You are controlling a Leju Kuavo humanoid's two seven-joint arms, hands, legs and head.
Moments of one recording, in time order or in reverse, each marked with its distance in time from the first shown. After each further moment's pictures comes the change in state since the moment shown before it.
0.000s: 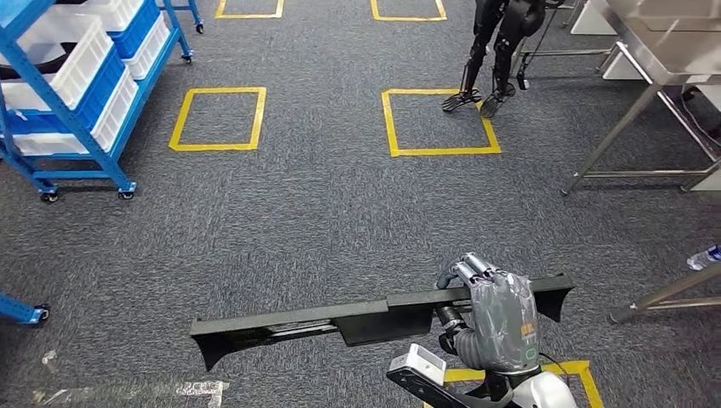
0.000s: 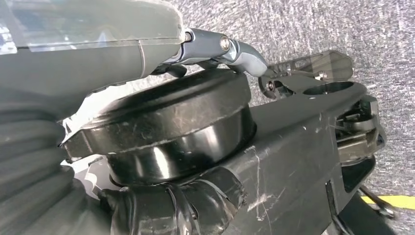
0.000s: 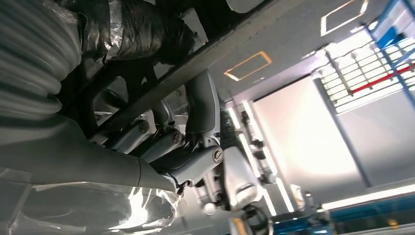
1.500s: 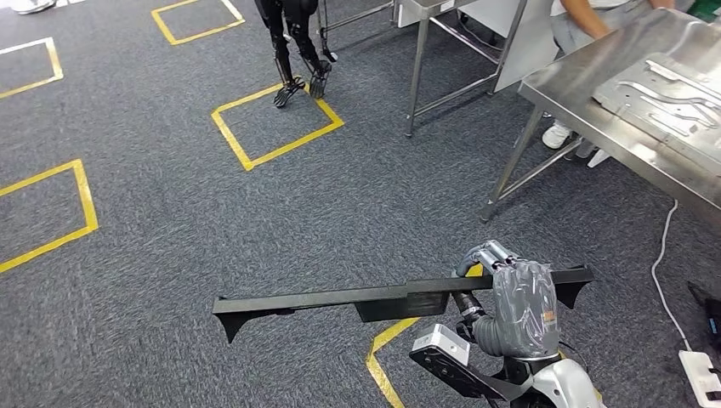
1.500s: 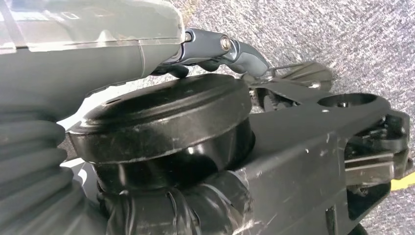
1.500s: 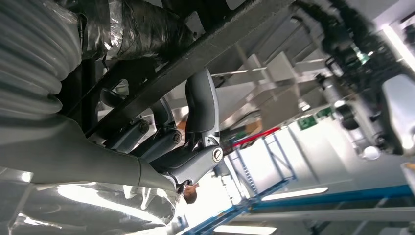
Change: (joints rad) left arm -0.009 -0.002 0.002 0.000 0.004 0.035 0.019; right arm -0.011 -0.030 -0.055 -0.016 -0.076 -0.003 -0.016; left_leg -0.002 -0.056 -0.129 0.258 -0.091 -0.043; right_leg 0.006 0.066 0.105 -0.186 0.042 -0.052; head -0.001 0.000
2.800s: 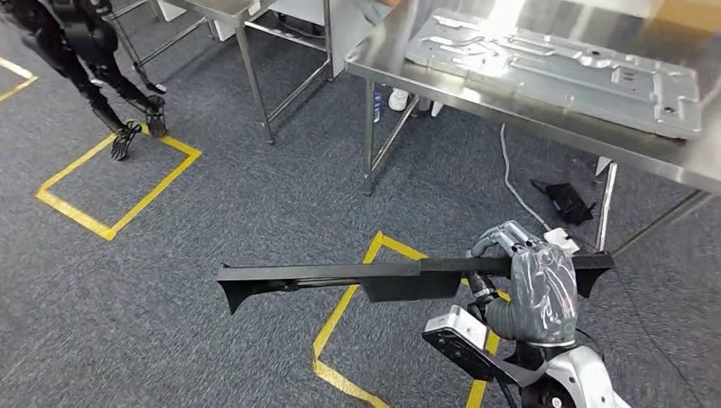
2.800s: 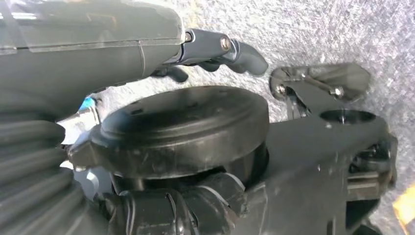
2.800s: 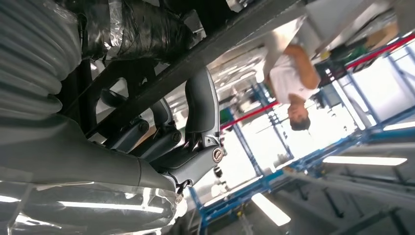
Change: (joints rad) left arm -0.004 -0.002 0.000 -0.001 0.002 0.017 0.035; right arm -0.021 -0.008 -0.071 -0.034 0.010 0.010 0.010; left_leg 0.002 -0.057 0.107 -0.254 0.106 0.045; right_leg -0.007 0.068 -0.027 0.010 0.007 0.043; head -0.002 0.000
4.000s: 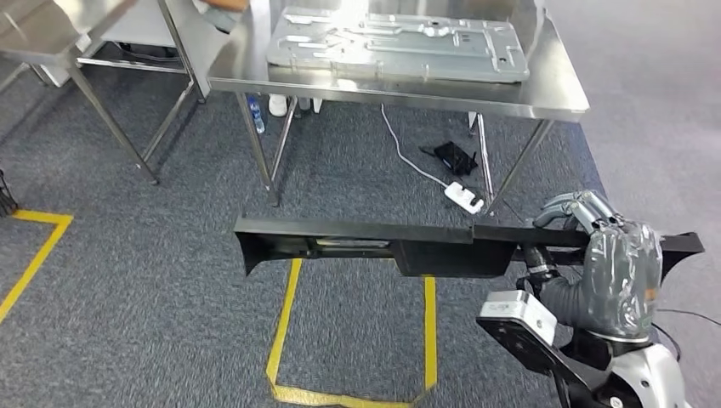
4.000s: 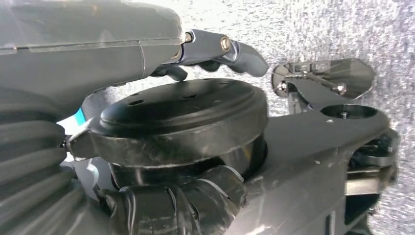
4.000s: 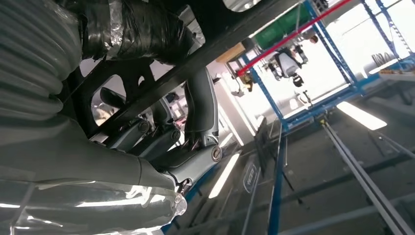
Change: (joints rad) left arm 0.002 -0.007 0.000 0.000 0.041 0.002 0.020; right arm -0.047 -0.050 -0.122 -0.132 -0.001 0.022 0.053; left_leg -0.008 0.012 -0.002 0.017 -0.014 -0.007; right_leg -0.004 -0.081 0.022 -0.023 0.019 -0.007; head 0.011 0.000
